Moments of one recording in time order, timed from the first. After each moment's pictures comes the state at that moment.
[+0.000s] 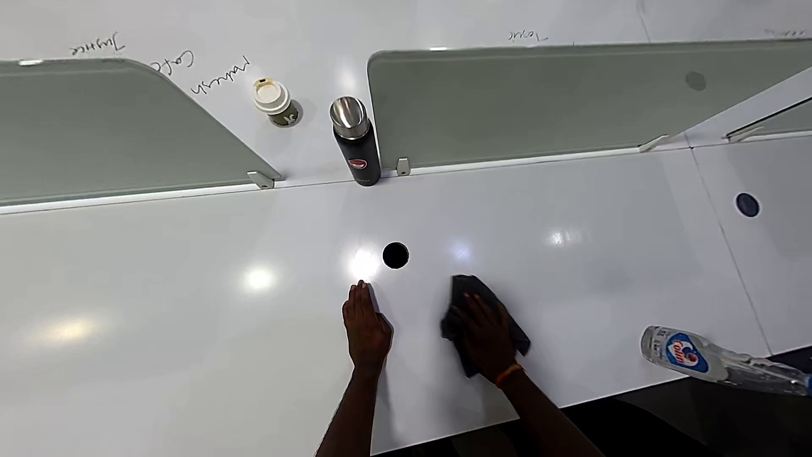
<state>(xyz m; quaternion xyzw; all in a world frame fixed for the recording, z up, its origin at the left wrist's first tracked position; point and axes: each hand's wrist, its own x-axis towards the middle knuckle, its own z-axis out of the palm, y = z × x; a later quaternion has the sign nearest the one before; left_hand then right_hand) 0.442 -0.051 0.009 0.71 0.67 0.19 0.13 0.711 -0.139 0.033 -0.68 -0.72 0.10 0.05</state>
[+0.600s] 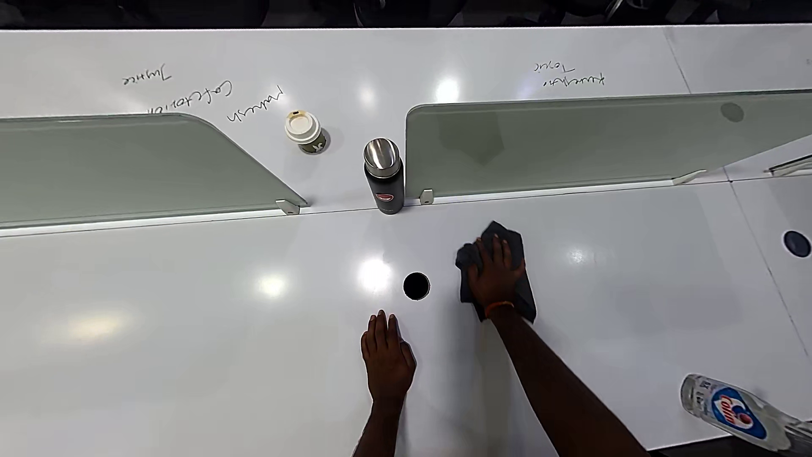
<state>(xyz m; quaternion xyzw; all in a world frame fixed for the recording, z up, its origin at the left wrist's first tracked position) 0.445 -0.045 0.011 0.72 0.67 0.14 0.07 0.711 0.071 0.012 -0.81 -0.58 0.05 0.06</state>
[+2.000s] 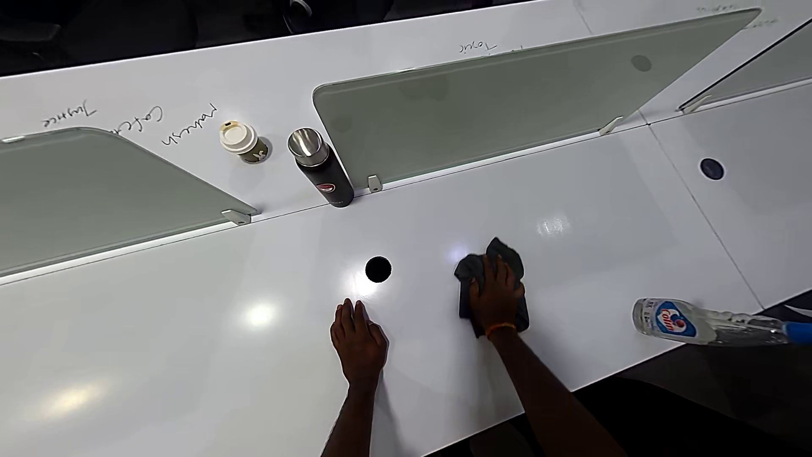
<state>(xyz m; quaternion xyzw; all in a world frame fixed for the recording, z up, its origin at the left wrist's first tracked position) 0.446 -0.050 0.007 0.73 0.67 0.16 0.06 0.748 -0.075 0.024 -0.88 -0.47 0.01 0.03</state>
